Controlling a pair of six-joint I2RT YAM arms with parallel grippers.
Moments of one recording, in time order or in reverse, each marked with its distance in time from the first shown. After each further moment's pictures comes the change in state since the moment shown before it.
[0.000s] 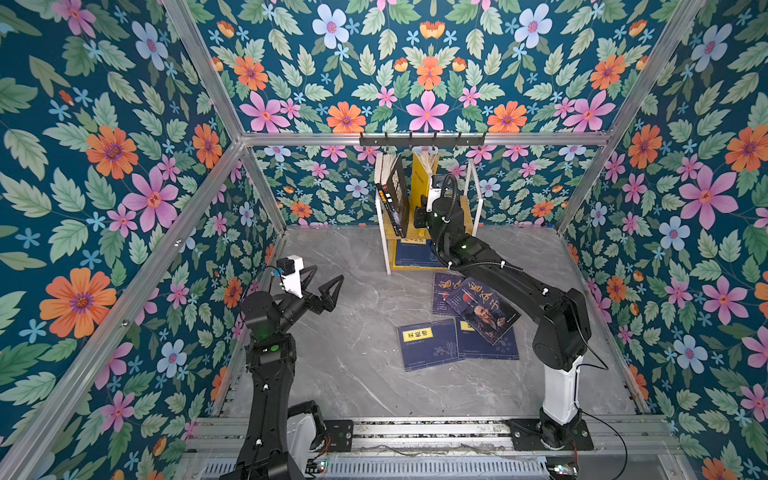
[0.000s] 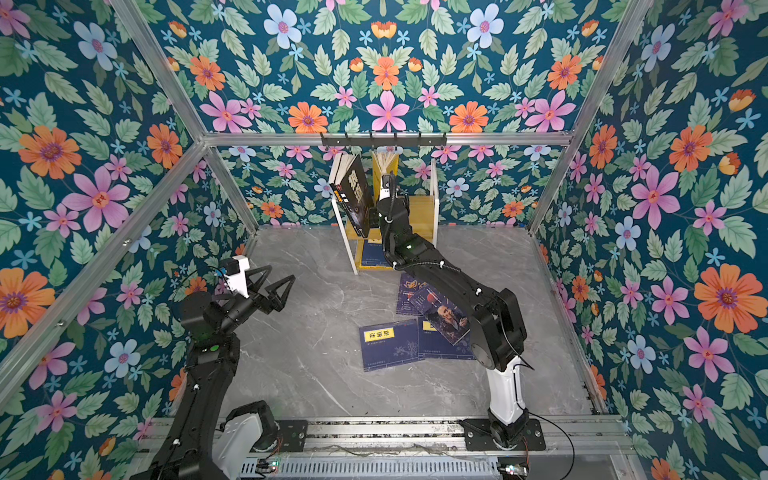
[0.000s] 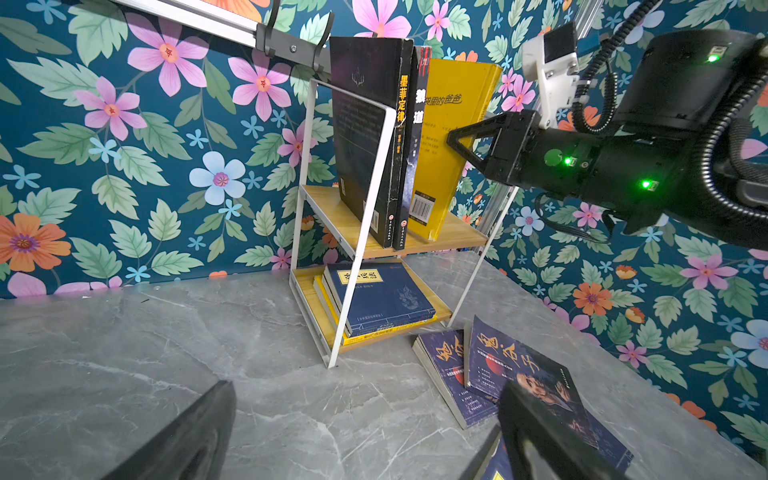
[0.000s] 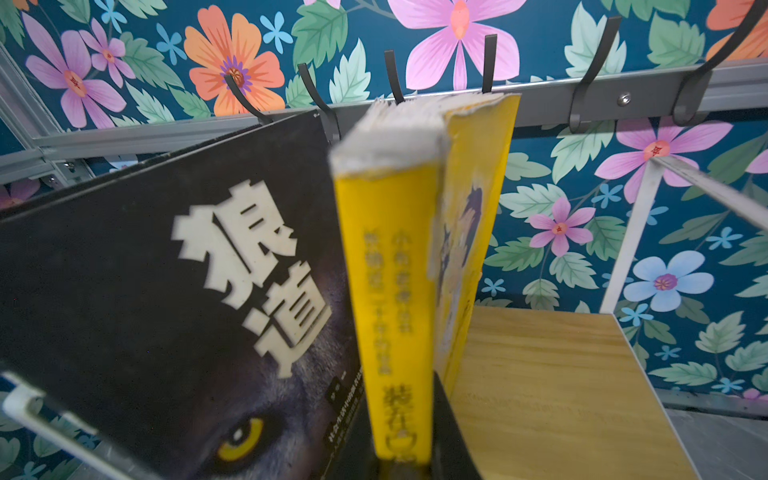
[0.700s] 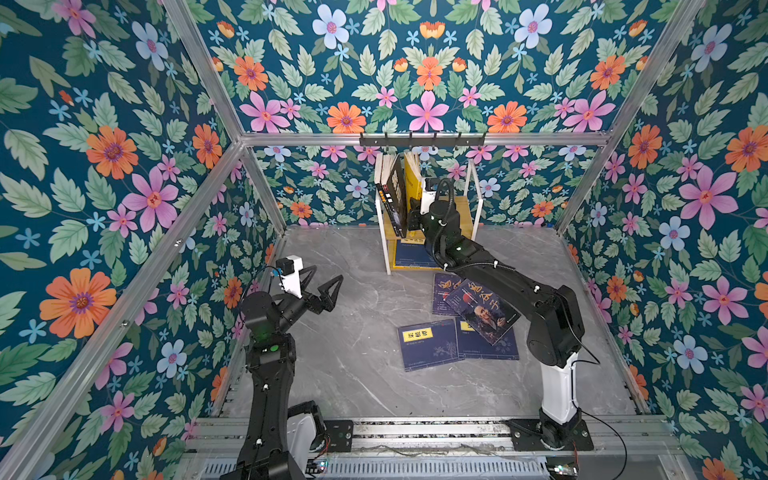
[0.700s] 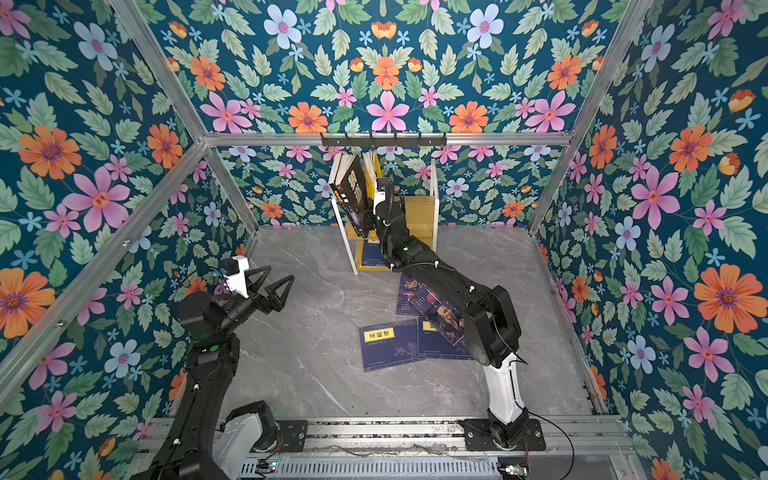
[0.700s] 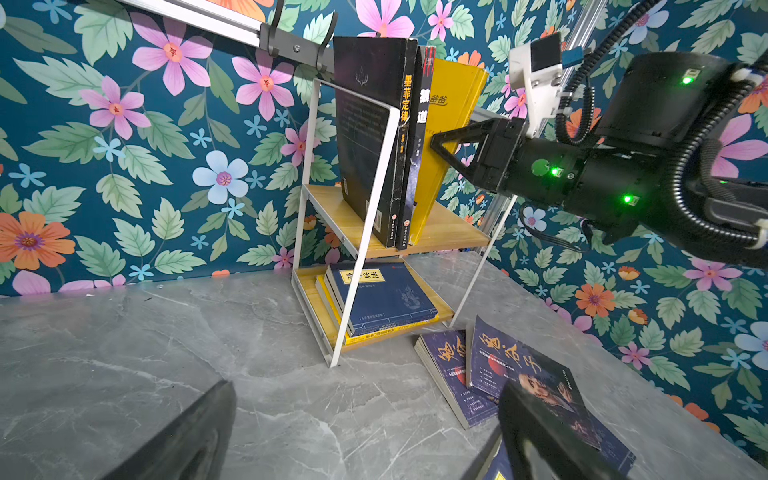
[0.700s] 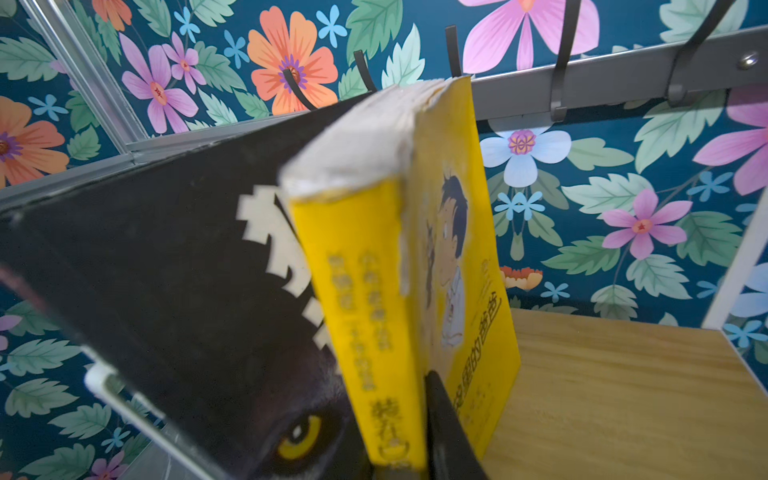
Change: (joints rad) left arm 0.007 0.002 0.000 0.000 -0.003 0.000; right arm -0.001 0.041 -0.014 0.087 -0.140 0.033
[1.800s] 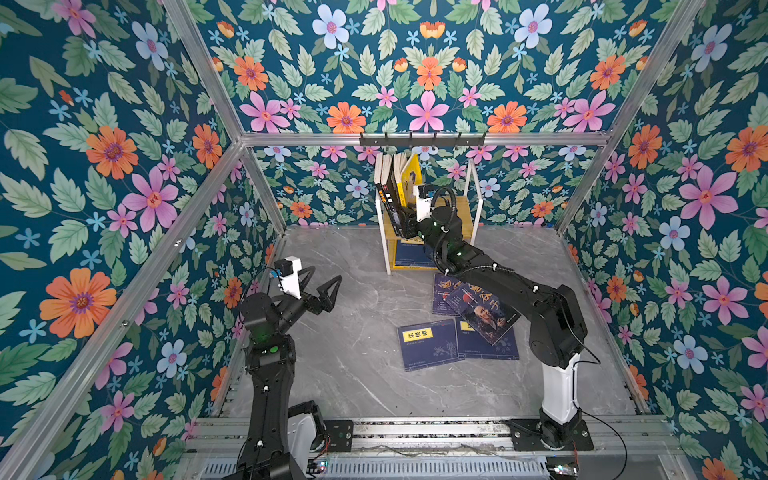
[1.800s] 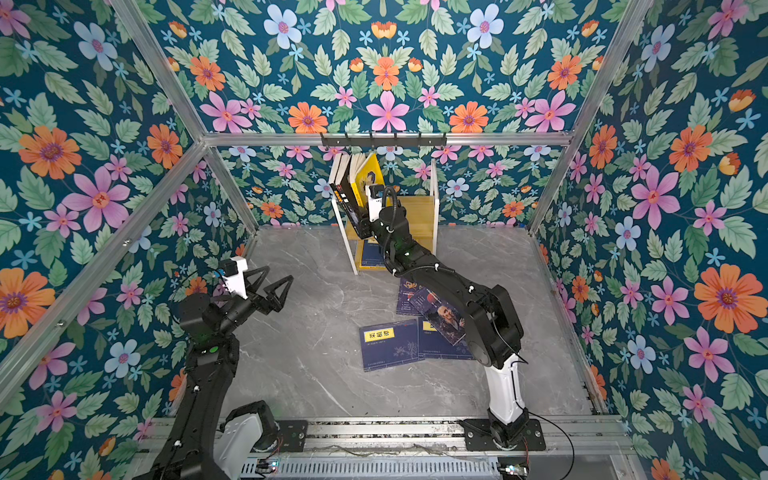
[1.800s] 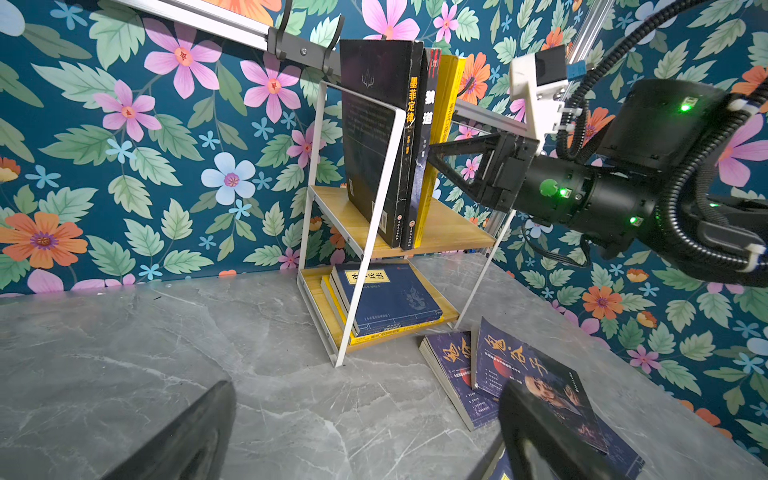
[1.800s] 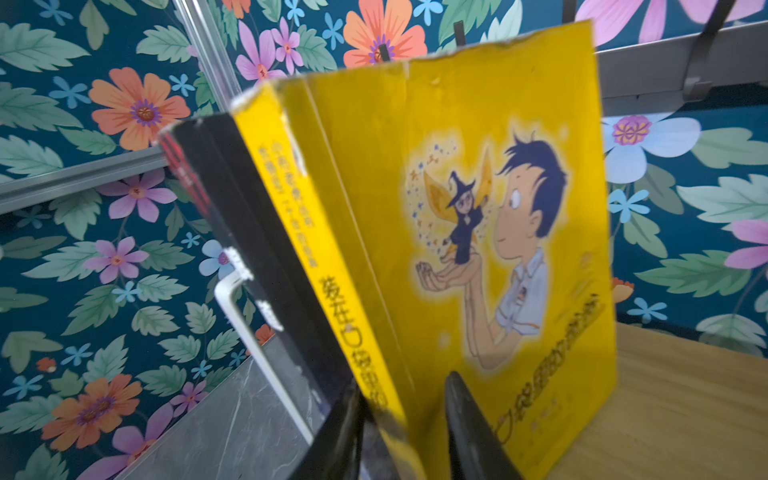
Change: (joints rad) left arm 0.013 -0.011 -0.008 0.000 -0.009 0.003; right arm -0.015 -0.030 -0.107 0.104 -0.240 -0.031
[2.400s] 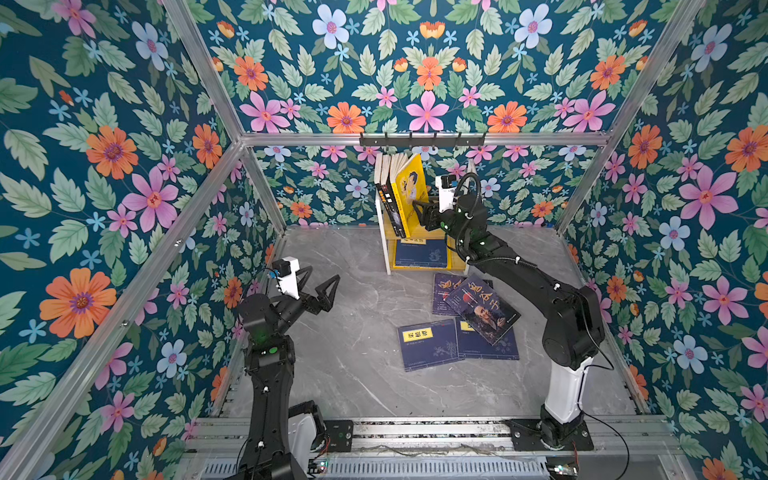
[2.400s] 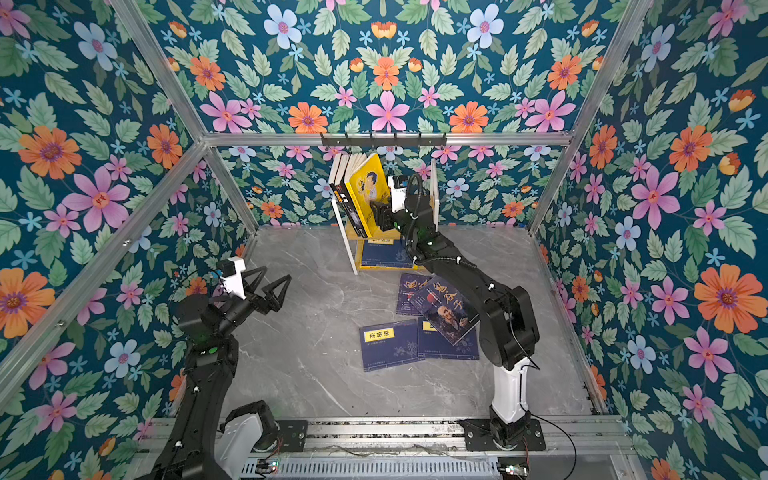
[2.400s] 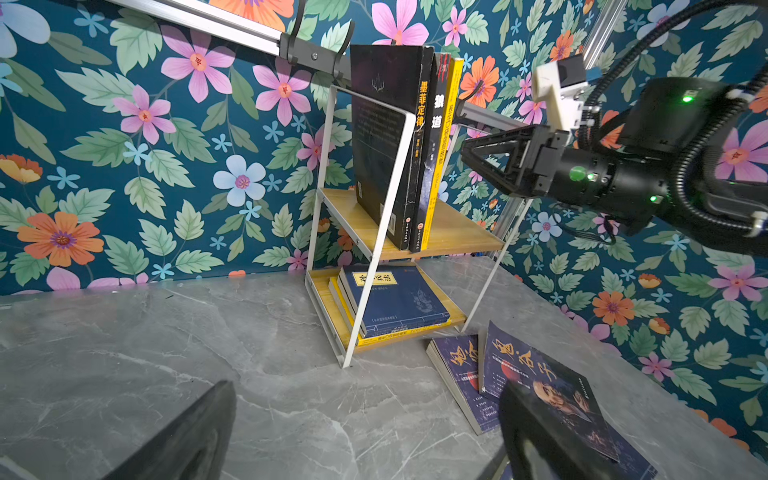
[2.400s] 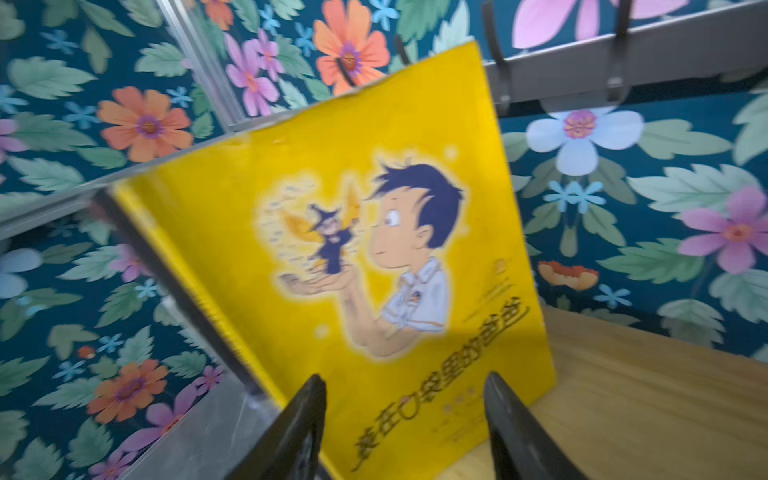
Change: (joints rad) left arm 0.014 -0.008 -0.003 0.000 -0.009 0.000; right arm -0.140 -0.027 0.040 -0.134 -0.119 0.075
